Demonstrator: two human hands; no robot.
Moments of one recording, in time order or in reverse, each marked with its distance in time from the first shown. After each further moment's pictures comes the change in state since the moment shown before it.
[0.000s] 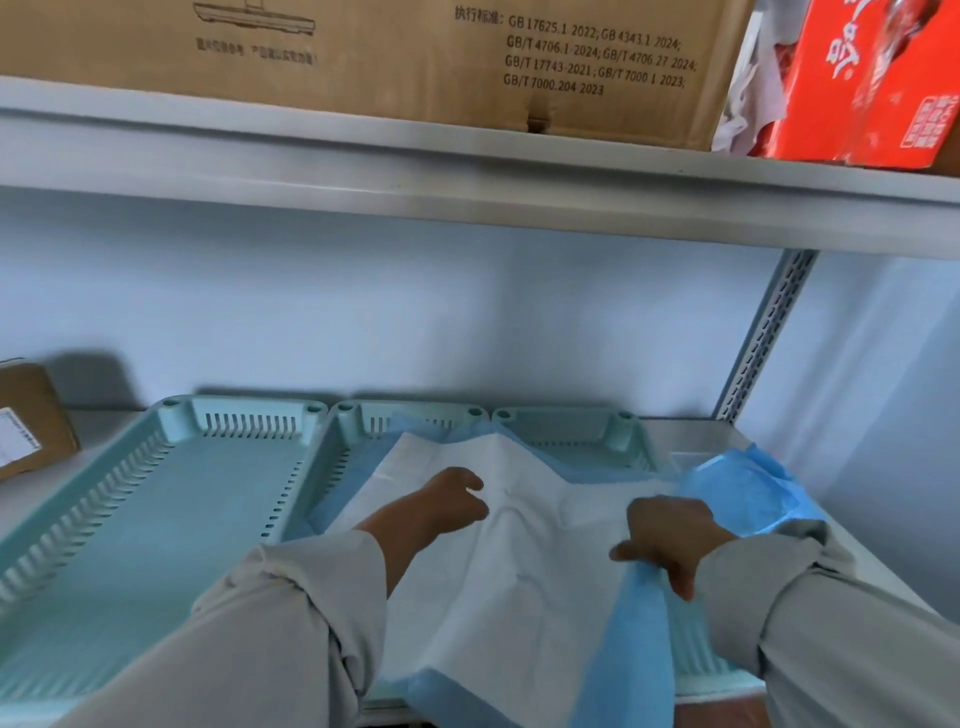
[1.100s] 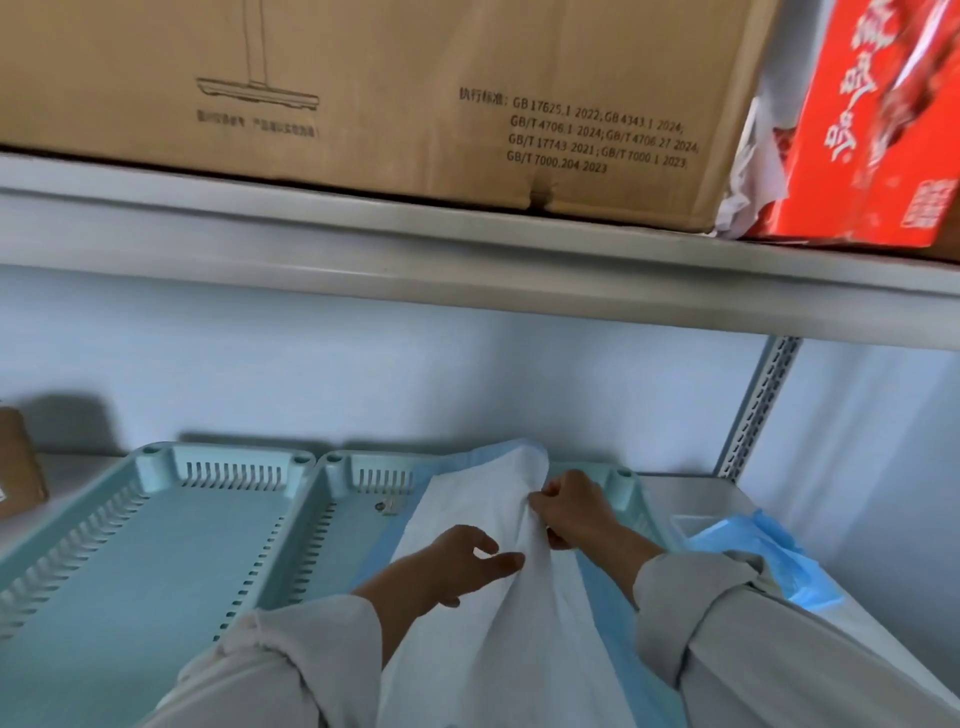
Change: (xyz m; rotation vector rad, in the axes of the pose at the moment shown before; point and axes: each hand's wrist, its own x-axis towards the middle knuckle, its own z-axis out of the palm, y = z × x) left_hand 0.019 0.010 0.002 -0.057 -0.130 -0.013; right_hand 0.066 -0.067 -0.040 0.892 0.317 -0.084
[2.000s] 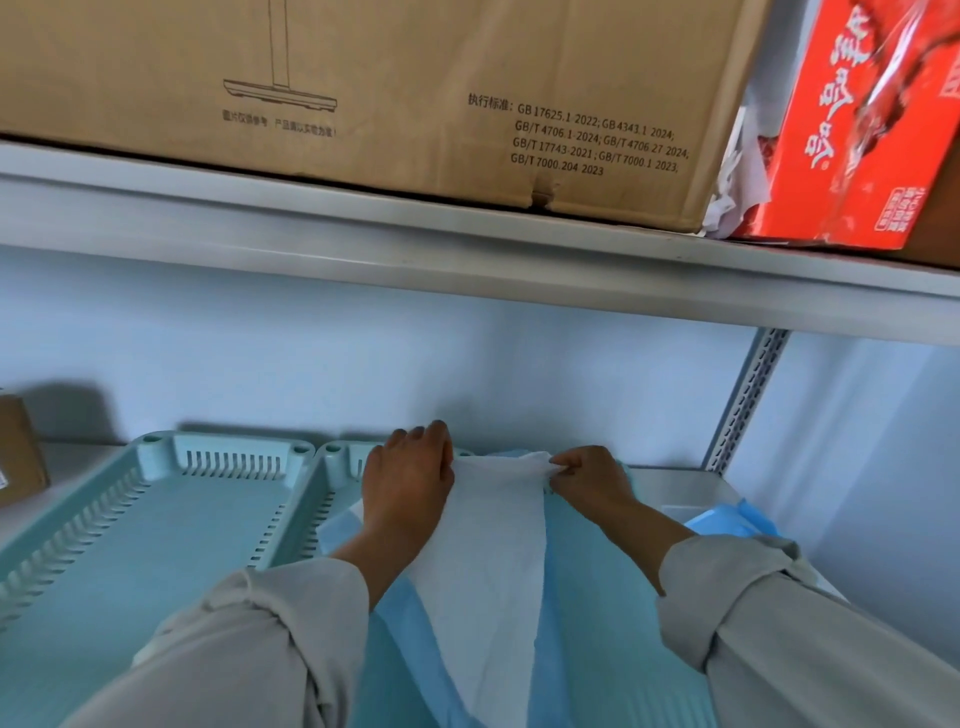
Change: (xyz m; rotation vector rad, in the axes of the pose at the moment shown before) left_hand -0.028 0.015 -0.043 0.572 0.857 0.393; right_hand -0.013 0.000 -0.027 0.000 0.086 0.002
